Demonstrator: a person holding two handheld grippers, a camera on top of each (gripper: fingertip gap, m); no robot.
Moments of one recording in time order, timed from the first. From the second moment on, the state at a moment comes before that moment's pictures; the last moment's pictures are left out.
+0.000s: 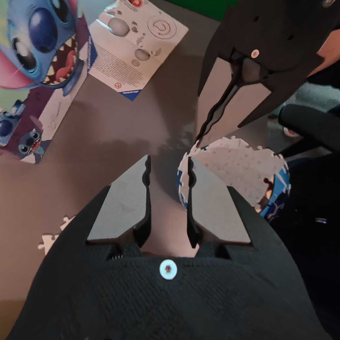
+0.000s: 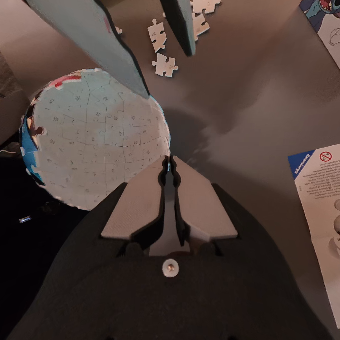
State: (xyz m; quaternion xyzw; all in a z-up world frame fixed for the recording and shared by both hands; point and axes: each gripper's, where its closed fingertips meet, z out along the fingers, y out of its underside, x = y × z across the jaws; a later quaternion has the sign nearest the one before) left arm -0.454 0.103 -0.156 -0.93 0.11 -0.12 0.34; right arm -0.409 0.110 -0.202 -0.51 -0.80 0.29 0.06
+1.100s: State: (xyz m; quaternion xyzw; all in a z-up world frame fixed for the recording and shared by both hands) left arm -0.425 0.106 -0.193 -0.94 0.24 -0.13 0.18; right arm -0.413 0.110 -0.201 -0.52 -0.79 0.31 0.06
